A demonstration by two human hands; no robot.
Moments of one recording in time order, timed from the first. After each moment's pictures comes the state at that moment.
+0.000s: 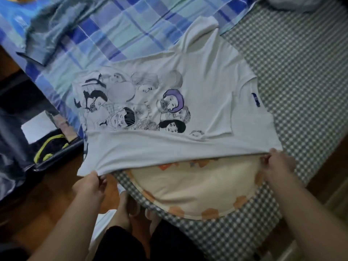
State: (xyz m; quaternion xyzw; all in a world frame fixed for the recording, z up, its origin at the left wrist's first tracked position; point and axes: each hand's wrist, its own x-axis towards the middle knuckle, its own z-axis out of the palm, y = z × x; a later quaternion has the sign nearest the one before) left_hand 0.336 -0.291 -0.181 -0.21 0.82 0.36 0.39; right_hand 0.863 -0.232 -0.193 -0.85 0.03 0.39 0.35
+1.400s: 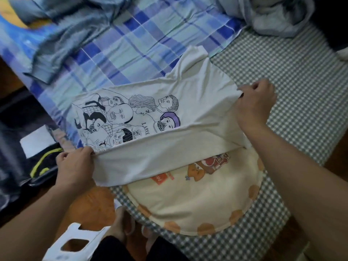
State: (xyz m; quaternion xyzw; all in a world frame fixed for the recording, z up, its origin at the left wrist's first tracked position) left_hand 0.306 -0.218 -0.133 0.61 0.76 -0.17 0.11; right_hand 0.777 -0.063 -0.087 -0.78 -0.61 -0.04 0.15
